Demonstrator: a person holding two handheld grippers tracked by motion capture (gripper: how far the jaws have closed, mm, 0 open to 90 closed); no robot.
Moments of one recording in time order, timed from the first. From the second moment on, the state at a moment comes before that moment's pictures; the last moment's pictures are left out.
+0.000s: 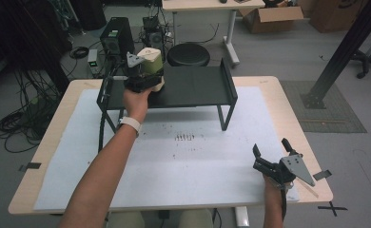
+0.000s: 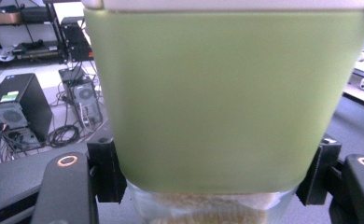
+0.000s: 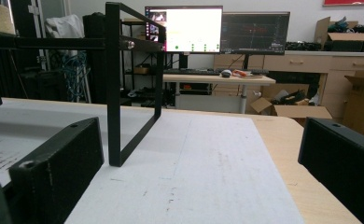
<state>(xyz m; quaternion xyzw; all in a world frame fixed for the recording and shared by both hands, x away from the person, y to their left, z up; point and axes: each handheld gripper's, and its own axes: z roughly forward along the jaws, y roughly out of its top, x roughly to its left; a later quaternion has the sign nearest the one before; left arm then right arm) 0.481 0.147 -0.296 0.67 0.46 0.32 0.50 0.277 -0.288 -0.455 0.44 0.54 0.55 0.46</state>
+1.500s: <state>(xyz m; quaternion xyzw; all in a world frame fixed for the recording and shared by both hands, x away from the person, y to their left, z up) 0.451 0.156 -0.273 0.67 0.43 0.31 0.52 0.277 -0.288 -0.455 0.44 0.54 0.55 0.45</state>
